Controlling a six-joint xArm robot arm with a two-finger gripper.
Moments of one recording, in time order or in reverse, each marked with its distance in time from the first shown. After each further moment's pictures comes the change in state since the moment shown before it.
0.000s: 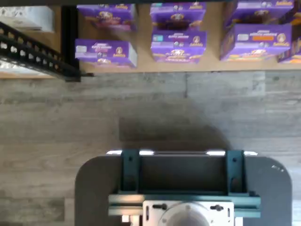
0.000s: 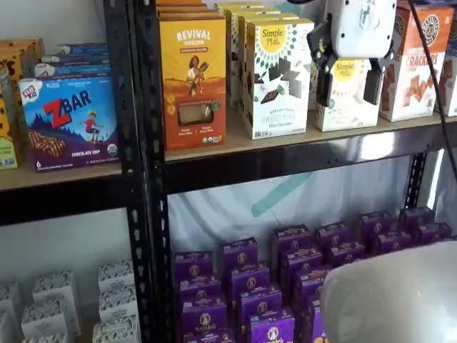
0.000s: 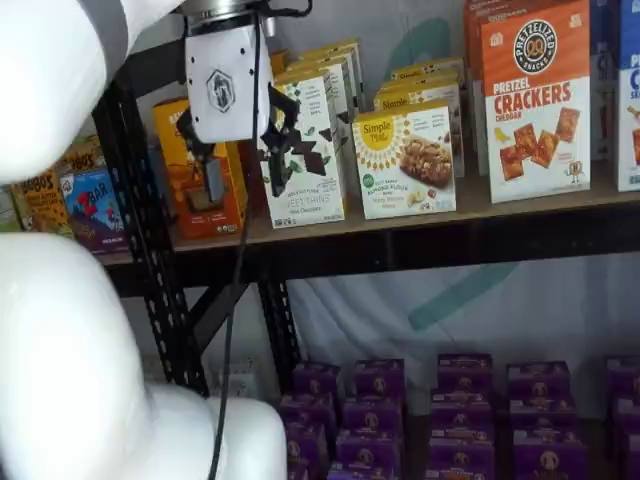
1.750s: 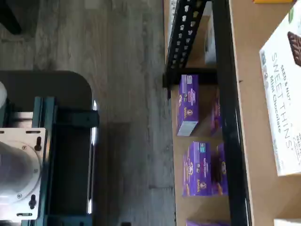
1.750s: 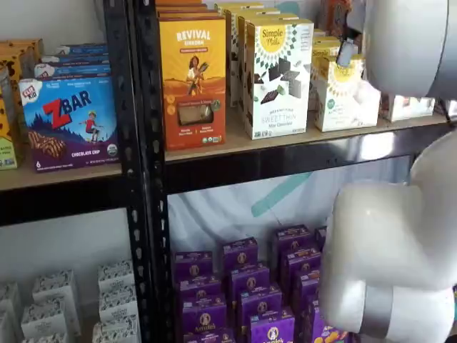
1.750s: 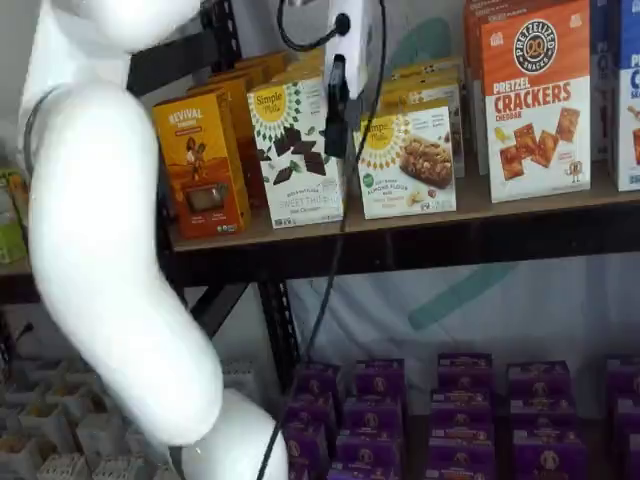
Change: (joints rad) arm -0.506 0.450 -0.275 0.227 -0.098 -2.013
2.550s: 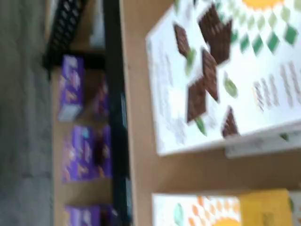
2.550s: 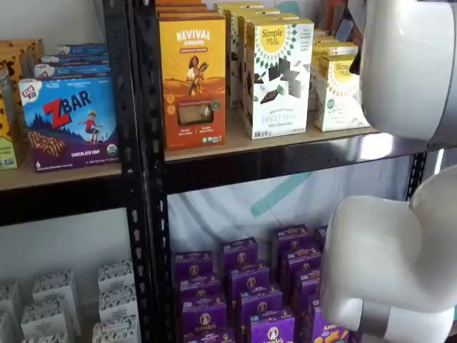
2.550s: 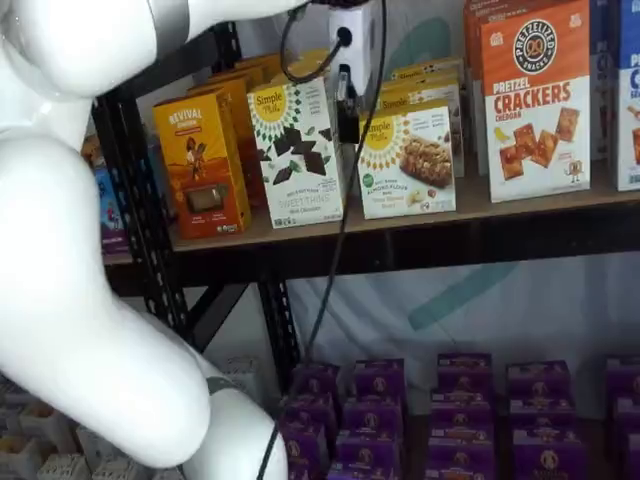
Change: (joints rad) arm -0.037 -0.196 0.255 0.126 -0.452 -0.065
